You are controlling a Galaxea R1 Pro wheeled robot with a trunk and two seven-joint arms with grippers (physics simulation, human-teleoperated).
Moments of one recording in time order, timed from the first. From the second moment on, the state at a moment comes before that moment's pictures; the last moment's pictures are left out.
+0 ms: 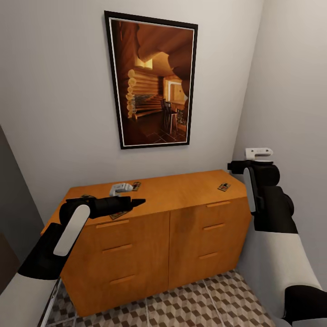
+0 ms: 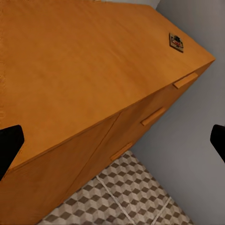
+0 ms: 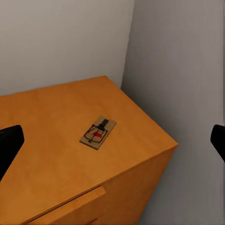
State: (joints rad) left arm -0.68 0.18 -0.22 -1.52 0.74 1.01 -0.05; right arm -0.95 -0.02 -0.06 -1.43 0.14 1.04 -0.14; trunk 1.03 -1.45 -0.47
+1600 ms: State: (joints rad) left arm -0.68 0.20 -0.22 -1.51 0.75 0.92 -0.05; right arm -0.95 0.05 -0.07 -1.32 0.13 1.04 -0.15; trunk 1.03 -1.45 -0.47
